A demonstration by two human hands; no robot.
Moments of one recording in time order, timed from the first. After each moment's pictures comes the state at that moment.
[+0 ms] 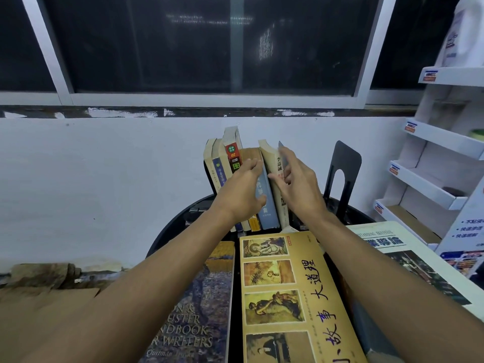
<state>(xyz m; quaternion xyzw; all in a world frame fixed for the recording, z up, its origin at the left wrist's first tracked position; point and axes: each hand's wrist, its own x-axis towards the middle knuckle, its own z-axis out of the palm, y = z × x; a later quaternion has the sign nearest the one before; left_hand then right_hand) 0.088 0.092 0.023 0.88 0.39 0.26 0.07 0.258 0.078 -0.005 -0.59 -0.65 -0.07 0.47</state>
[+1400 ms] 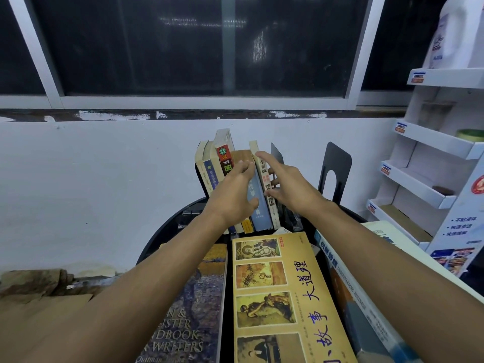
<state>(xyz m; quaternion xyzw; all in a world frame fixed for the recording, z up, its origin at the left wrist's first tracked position) 0.091 0.089 0.021 0.88 0.40 0.26 0.06 0.271 0.077 0.016 -0.61 -0.73 0.02 0.30</state>
